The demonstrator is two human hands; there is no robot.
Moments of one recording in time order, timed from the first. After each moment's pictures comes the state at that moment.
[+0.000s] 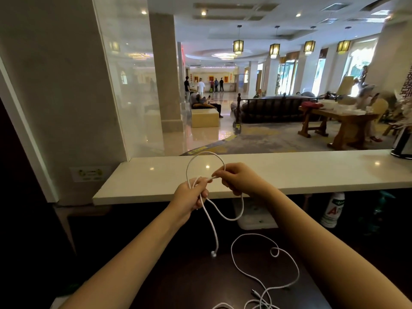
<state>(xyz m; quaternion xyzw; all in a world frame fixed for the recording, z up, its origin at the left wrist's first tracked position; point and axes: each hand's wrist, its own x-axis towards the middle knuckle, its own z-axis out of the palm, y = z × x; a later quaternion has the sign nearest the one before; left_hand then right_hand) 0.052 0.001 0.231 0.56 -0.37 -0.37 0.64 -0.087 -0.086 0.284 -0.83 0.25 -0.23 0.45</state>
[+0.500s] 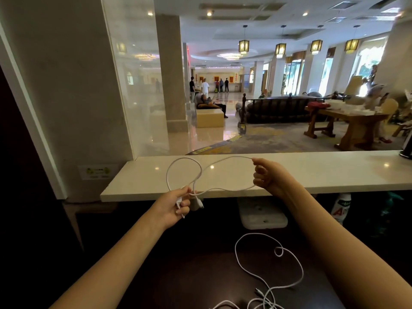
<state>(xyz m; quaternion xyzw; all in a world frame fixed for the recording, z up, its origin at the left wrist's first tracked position) 0.090 0.028 0.222 0.45 -0.19 -0.55 0.67 -0.117 -0.144 0.265 -0.50 0.28 -0.35 0.74</state>
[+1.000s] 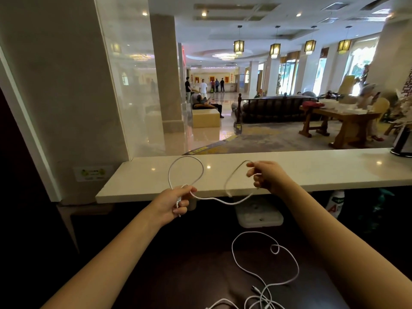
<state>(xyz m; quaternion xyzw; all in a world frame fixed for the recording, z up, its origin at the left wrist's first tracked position) 0.084 0.027 0.229 0.53 -0.26 -0.51 0.62 -0.119 -0.139 0.269 -0.59 0.39 -0.35 0.61</state>
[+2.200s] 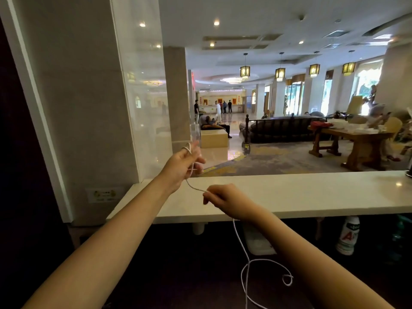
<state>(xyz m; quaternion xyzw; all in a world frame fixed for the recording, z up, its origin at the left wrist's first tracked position) 0.092 0.002 0.347 0.53 -0.46 -0.29 0.65 -0.062 -0.064 0.296 -0.93 0.13 -0.25 0.22</state>
